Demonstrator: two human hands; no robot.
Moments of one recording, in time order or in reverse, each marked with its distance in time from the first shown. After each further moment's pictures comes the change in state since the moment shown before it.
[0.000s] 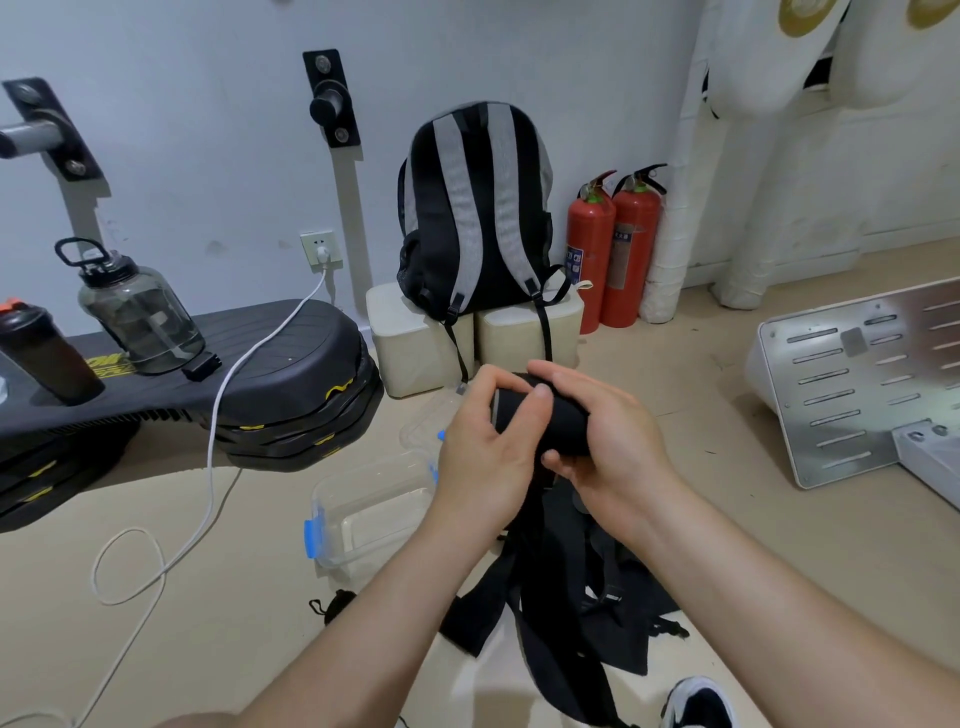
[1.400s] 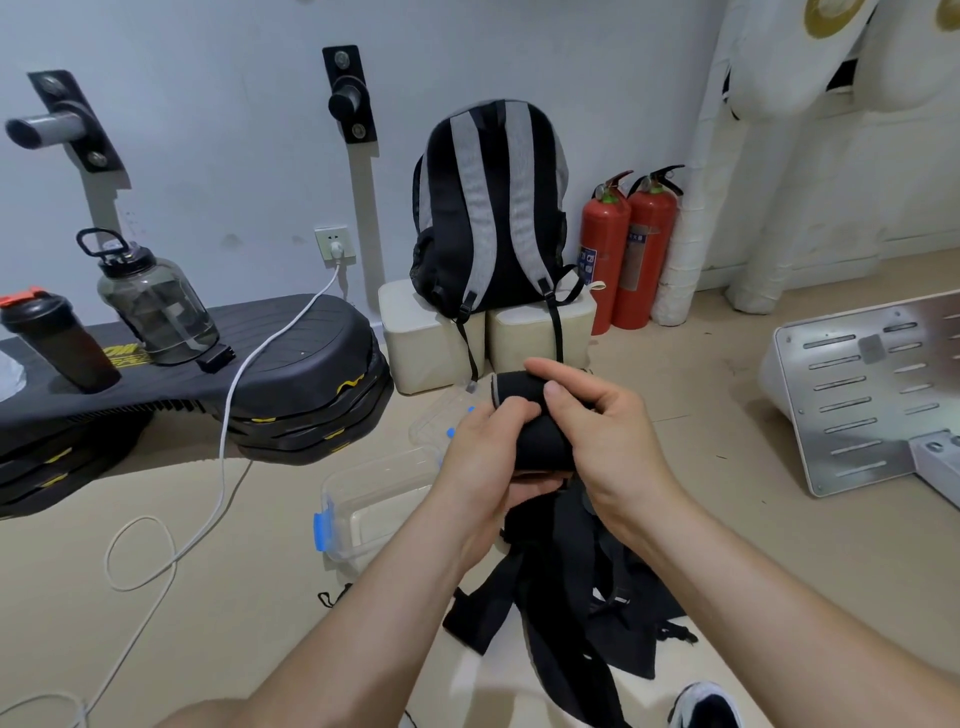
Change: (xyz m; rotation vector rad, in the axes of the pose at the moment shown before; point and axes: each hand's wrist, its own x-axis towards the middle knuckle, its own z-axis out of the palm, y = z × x) left_hand 0.002 0.006 -0.013 -0.407 -0.137 -0.542; right_hand 0.011 0.020 0.002 -0.287 -0.058 -0.300
